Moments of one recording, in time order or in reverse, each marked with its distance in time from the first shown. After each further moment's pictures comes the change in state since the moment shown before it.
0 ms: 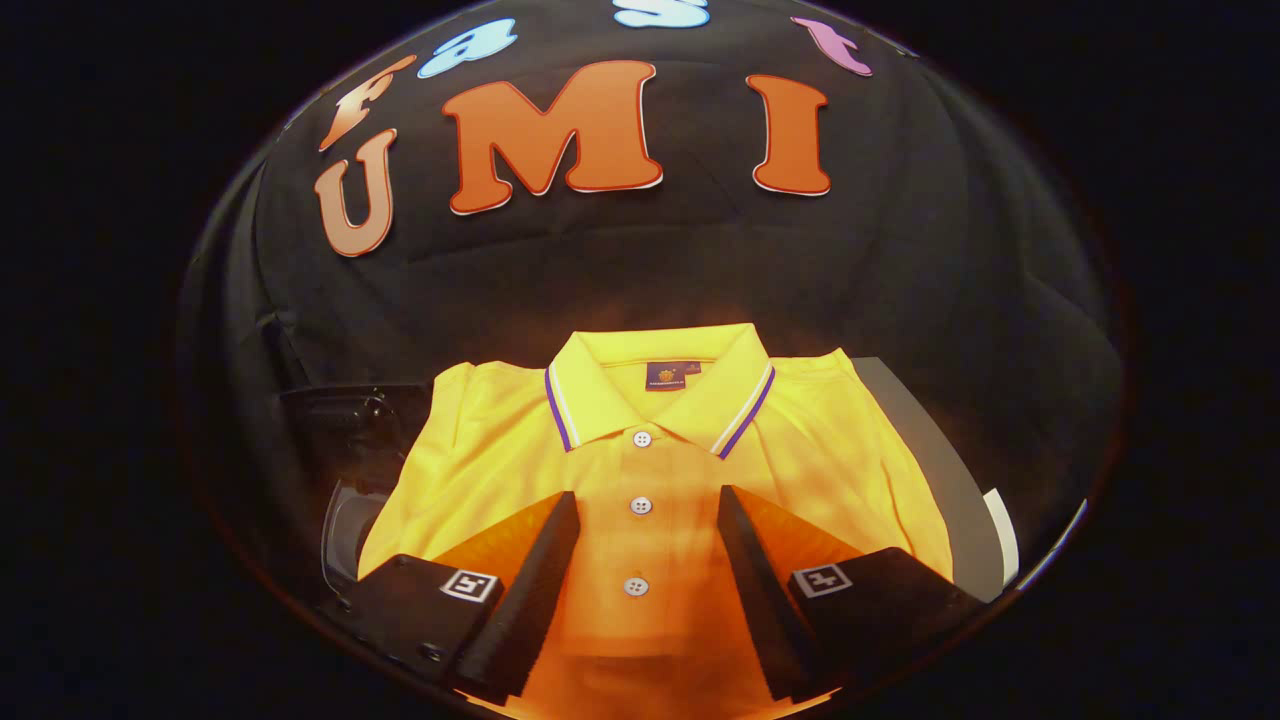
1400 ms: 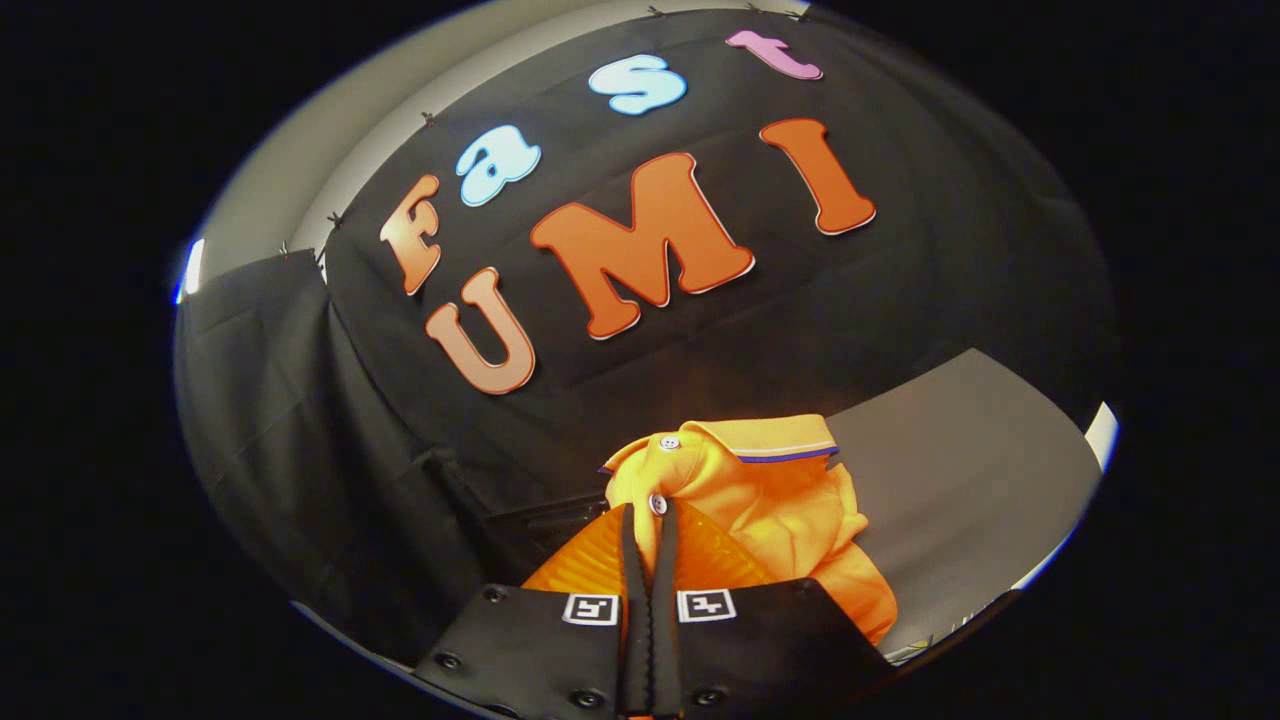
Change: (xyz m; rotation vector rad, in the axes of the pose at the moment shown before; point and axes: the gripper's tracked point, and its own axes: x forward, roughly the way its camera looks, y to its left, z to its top) arm -0.112 0.159 0.071 0.295 -0.243 0.394
